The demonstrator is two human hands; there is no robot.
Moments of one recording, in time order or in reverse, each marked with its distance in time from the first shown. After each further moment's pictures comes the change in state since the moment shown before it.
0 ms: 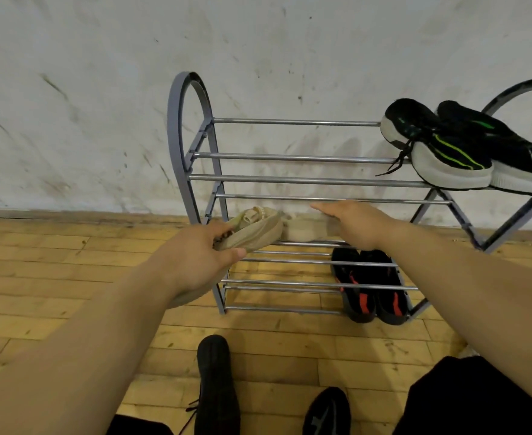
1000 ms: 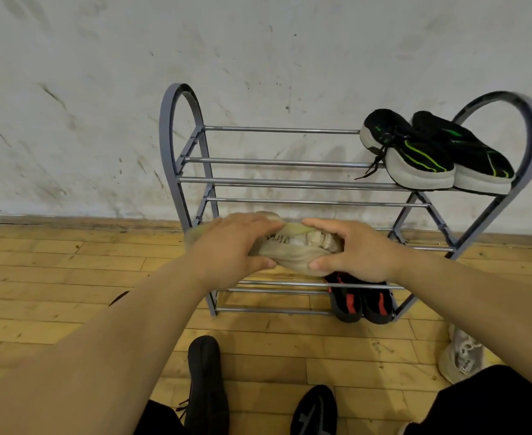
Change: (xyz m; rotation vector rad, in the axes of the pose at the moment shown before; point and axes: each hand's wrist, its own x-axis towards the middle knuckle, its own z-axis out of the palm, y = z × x) left_hand 0.011 0.045 0.028 0.295 0.015 0.451; right_hand -0.101 -0.059 -0.032 0.566 -0.010 0.033
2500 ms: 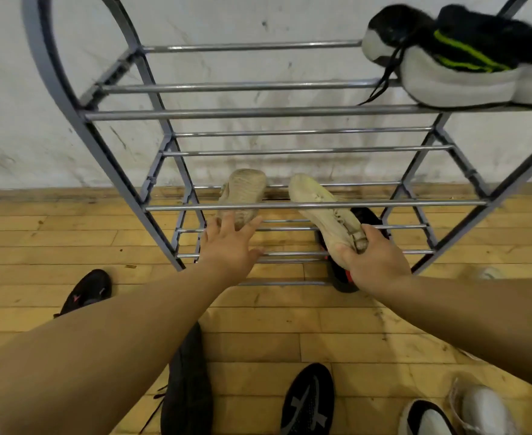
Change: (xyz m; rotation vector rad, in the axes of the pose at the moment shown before) left_hand 0.070 -0.057 0.191 0.137 -0.203 -0.415; right_hand 0.003 0.148 0.093 0.016 0.368 0.615
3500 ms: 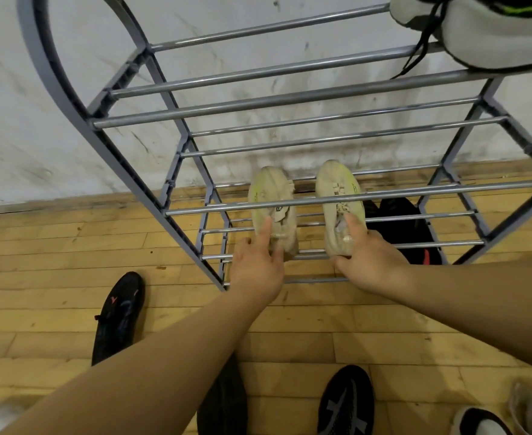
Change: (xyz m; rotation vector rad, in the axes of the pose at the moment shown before) left_hand -0.022 0.014 0.027 -0.490 0.119 -0.211; right_hand 0.029 -0.019 0.051 -0.153 -0.248 -0.148
